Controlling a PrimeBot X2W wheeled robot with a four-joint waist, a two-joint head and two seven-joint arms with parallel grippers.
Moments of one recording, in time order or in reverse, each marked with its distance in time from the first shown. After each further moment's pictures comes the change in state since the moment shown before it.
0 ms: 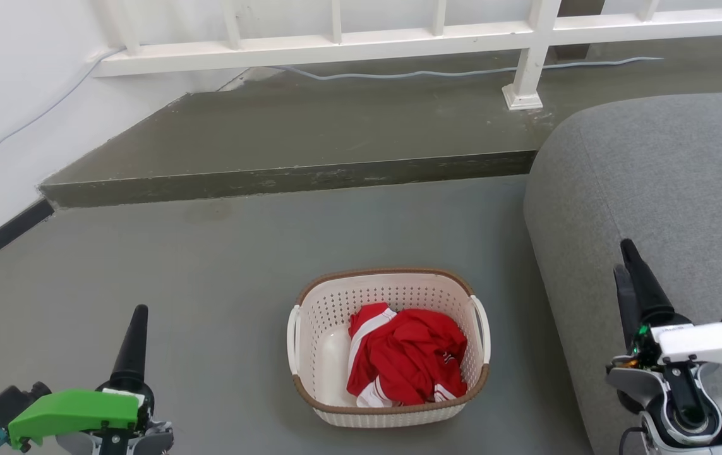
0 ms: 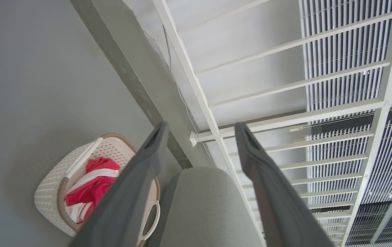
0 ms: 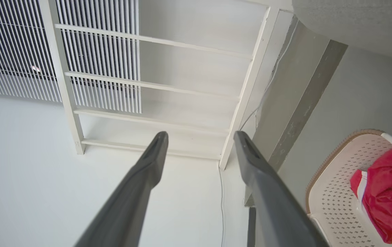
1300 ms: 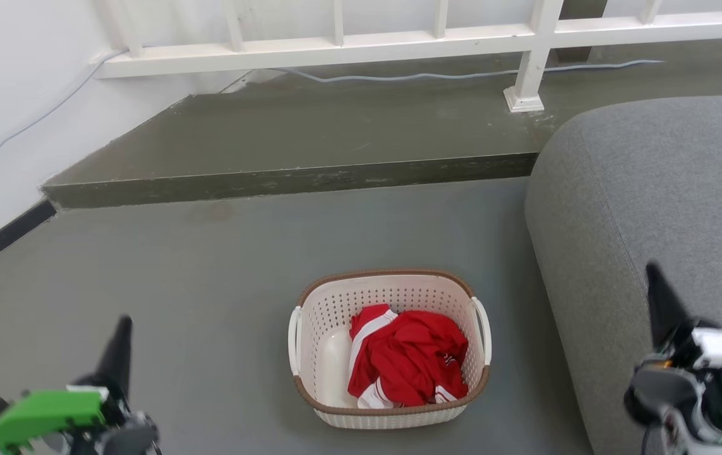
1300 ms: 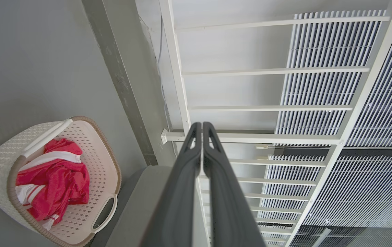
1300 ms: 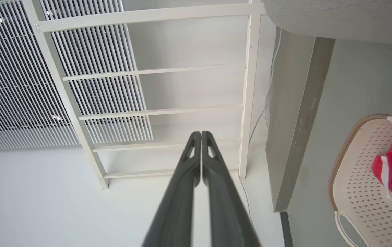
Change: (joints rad) left arm -0.038 -0.006 0.089 0.040 -0.235 -0.001 0.114; right arm -0.034 0.013 -0.137 0.091 0.169 0.001 0.095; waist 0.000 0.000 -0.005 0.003
